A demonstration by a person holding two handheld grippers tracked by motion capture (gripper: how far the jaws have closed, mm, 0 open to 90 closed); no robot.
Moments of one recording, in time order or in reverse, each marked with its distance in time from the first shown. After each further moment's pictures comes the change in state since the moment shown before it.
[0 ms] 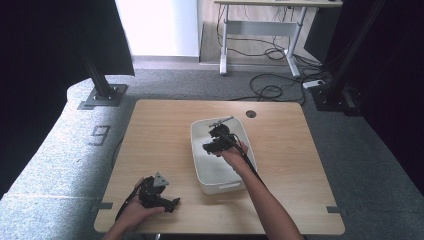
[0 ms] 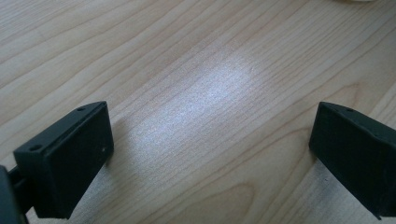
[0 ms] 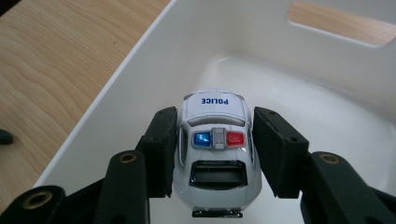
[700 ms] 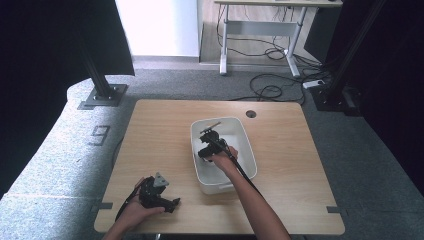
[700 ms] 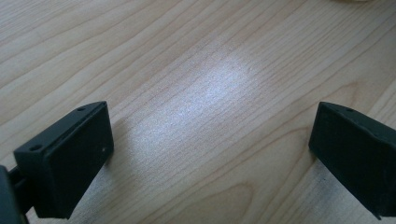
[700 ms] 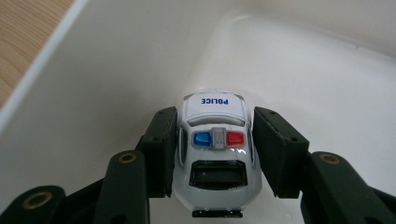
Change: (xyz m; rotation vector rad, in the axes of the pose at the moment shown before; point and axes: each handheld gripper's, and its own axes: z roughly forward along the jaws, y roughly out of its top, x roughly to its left) left arm 0.000 0.000 0.000 0.000 -0.002 0.005; right arm 0.012 -0.005 0.050 0.133 -0.042 0.030
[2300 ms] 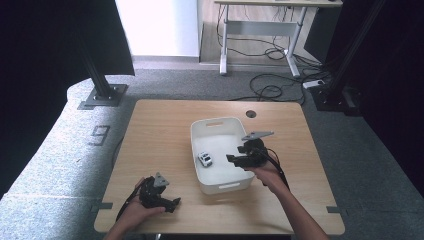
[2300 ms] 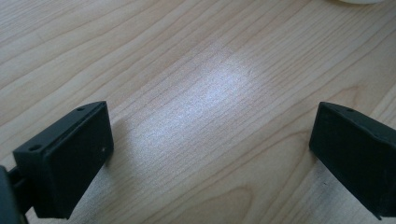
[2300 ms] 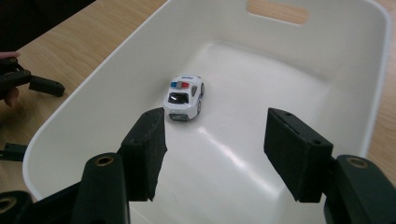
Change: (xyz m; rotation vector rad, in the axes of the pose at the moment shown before) left arm -0.001 0.000 0.001 -0.007 0.004 -0.005; right arm -0.053 -0.084 -0.129 -0.304 0.111 -0.050
